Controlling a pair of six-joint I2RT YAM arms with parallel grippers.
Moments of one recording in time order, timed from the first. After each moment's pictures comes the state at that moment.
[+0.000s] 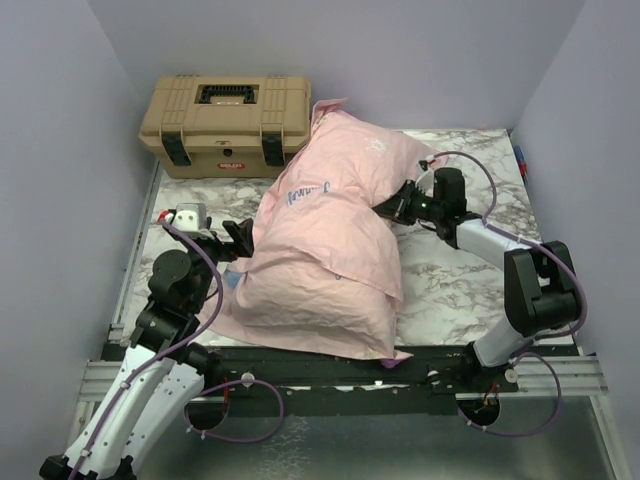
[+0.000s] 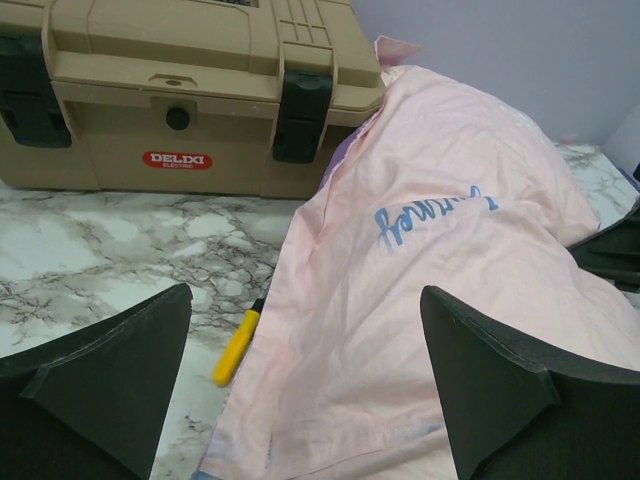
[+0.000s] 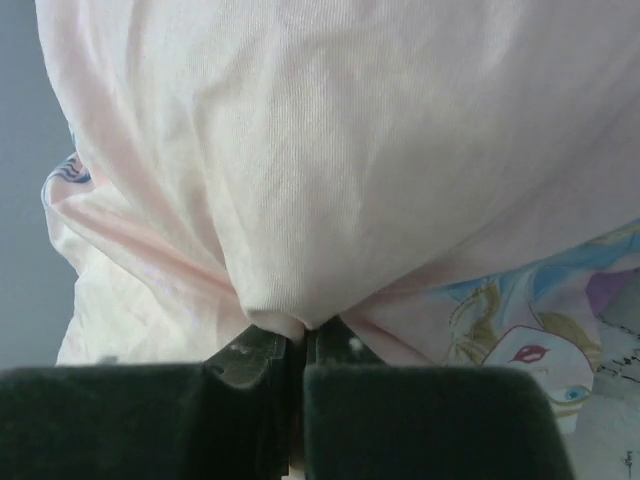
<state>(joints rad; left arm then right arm) -0.42 0.48 0.61 -0.12 -0.23 -0.21 0.23 1.62 0.89 0.23 -0.61 0.72</state>
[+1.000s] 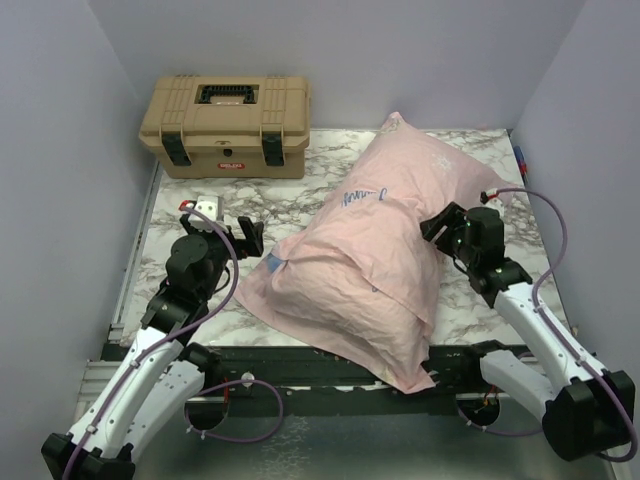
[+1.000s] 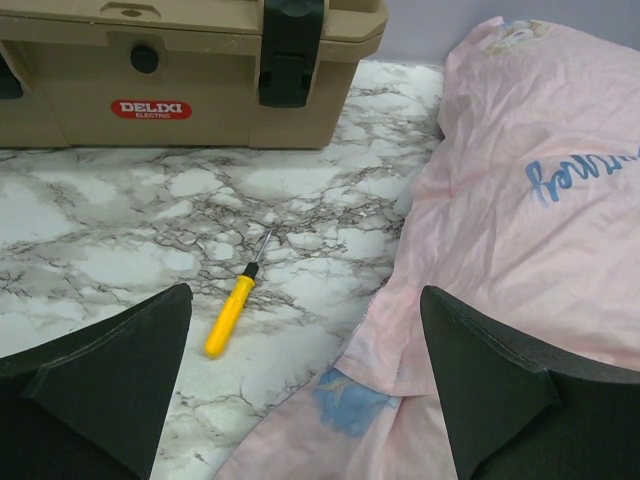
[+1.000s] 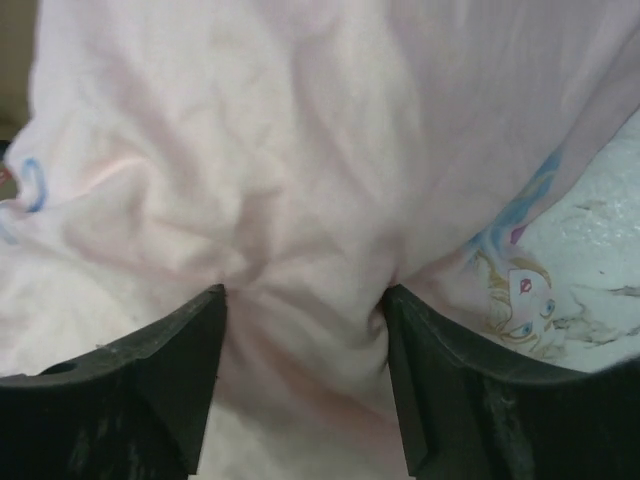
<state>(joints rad) -0.43 0.60 0.61 -0.12 -0.19 -0.21 0.24 0.96 0.58 -0.12 0.12 0.73</state>
